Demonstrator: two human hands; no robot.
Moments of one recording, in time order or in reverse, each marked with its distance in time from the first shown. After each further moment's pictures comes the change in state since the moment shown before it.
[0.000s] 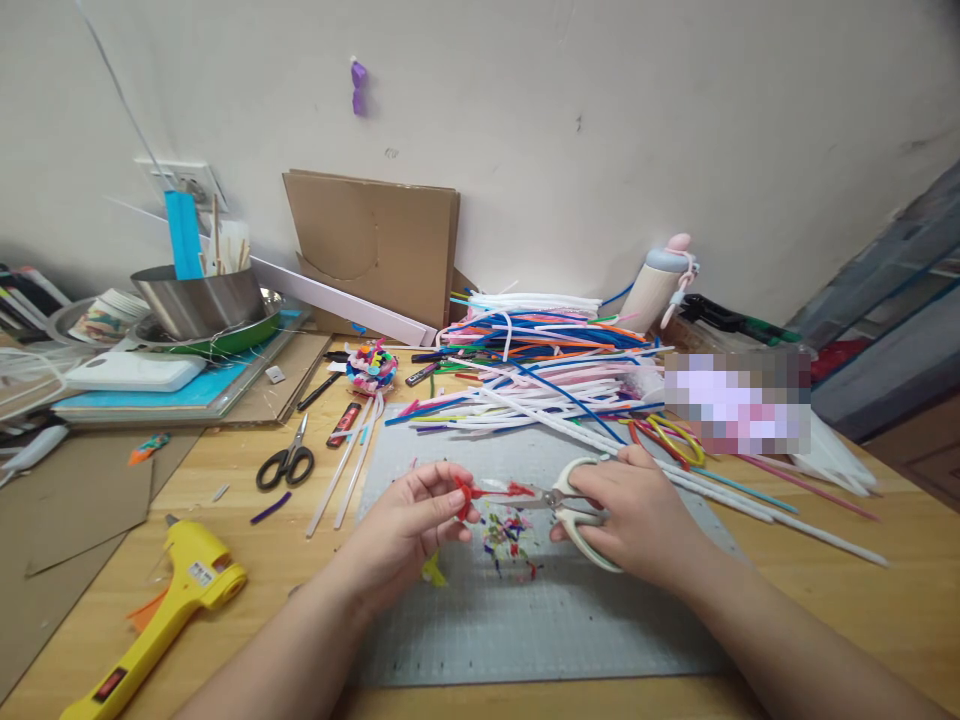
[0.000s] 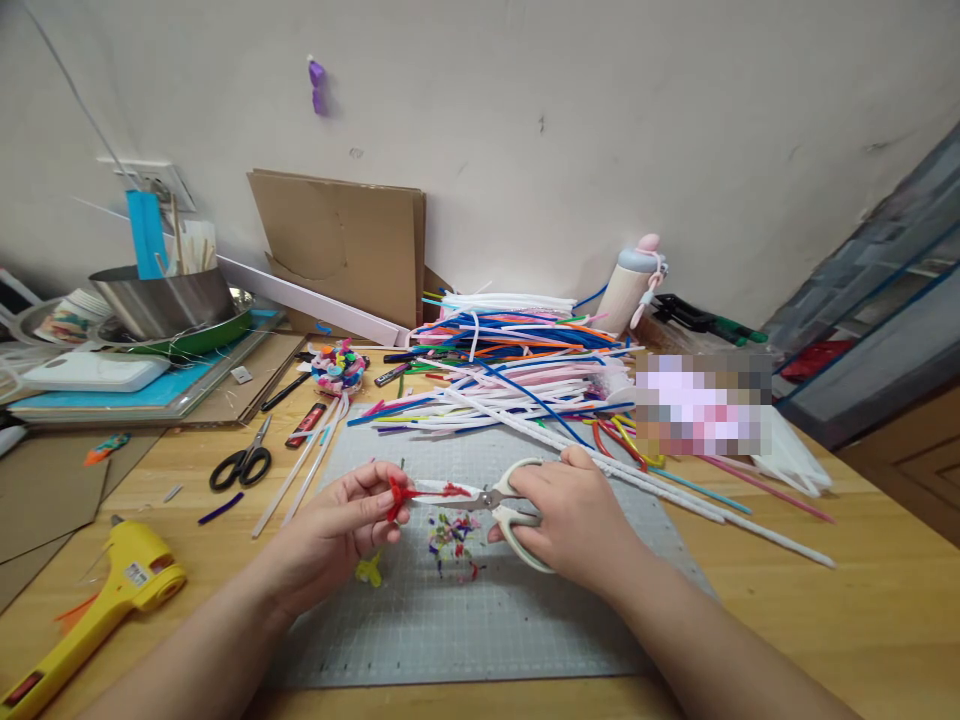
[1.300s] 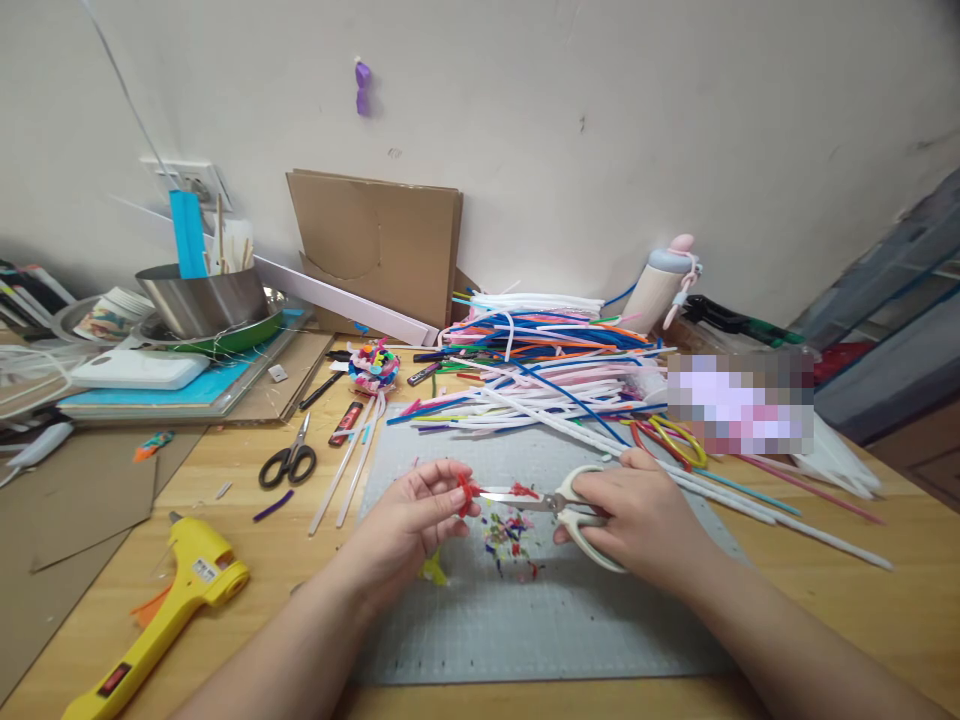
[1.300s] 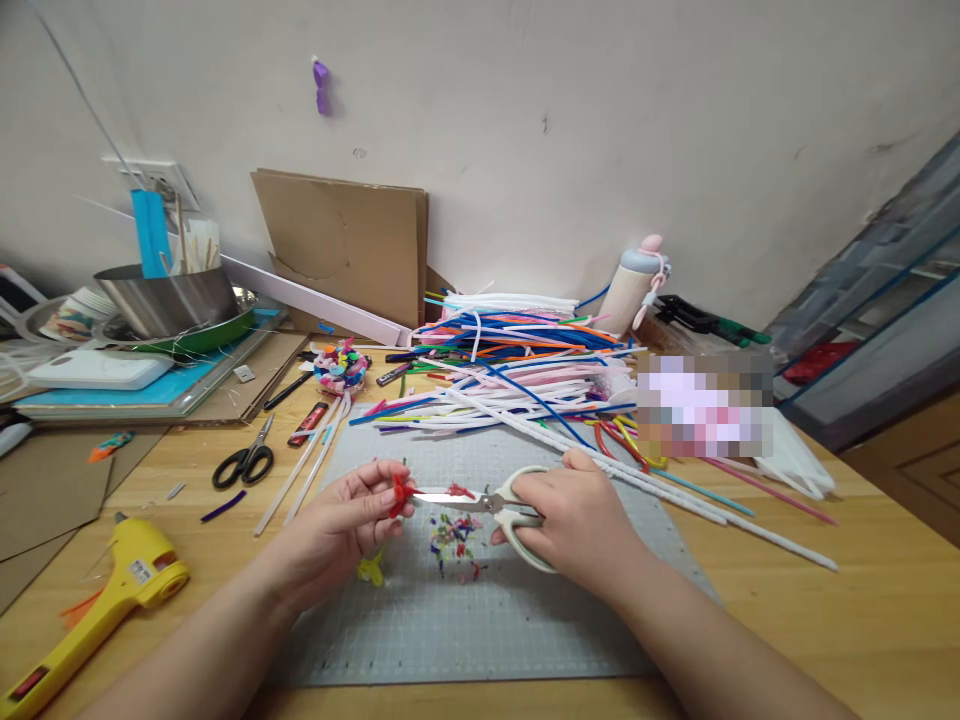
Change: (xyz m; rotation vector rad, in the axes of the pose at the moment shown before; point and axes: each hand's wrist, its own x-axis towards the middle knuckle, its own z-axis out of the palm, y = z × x) left_hand 0.002 -0.002 -0.003 0.006 0.036 -0.006; right_hand -0.002 0.000 0.000 0.069 0.006 0.007
